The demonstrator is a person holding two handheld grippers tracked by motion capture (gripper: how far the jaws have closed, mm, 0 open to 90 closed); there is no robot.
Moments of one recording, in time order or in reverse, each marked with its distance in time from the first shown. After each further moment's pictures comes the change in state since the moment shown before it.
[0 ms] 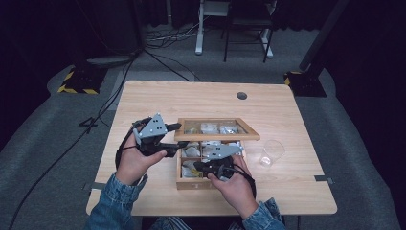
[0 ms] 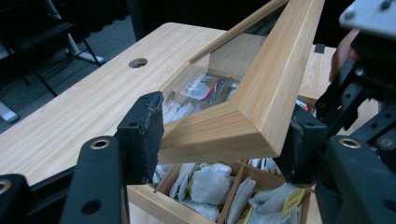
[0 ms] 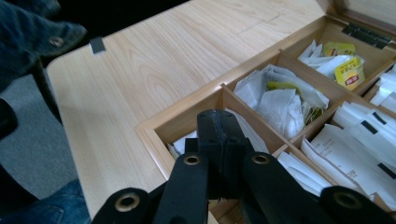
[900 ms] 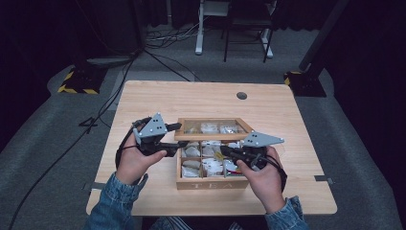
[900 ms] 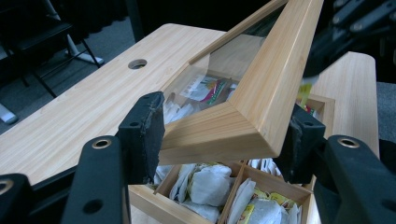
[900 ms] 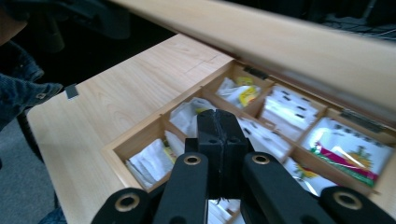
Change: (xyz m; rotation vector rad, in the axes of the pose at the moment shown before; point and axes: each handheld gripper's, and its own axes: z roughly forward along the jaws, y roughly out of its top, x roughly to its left) left arm 0.000 0.000 0.000 -0.003 -0.002 0.001; right arm -0.035 0.006 -0.076 -0.132 -0.131 0.073
